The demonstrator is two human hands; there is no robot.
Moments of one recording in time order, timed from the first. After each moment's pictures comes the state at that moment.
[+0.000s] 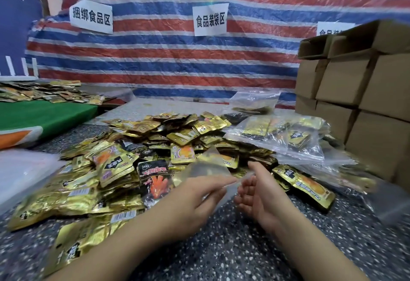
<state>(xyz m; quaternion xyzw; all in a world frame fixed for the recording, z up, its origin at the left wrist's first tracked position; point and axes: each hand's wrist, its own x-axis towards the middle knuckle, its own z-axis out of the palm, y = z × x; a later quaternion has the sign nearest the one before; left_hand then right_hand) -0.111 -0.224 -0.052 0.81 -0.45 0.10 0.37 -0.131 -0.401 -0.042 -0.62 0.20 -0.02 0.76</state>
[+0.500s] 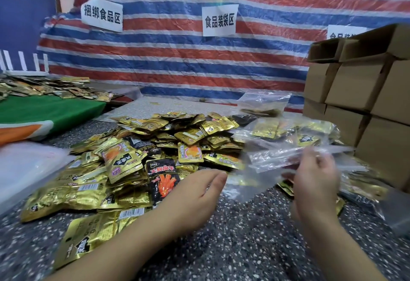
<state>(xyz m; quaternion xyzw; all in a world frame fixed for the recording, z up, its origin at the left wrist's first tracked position) -0.111 -0.224 -0.050 0.85 -0.33 0.10 0.38 -0.146 -0.423 -0.017 -0.60 0.13 -0.43 0.66</state>
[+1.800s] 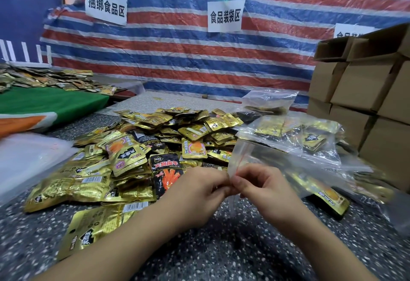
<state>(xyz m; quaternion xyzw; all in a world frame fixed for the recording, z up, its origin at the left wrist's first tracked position) -0.106 -0.219 -0.051 0.81 -0.42 0.16 0.37 -0.148 -0.388 -0.034 -0.80 -0.15 -0.12 0.57</state>
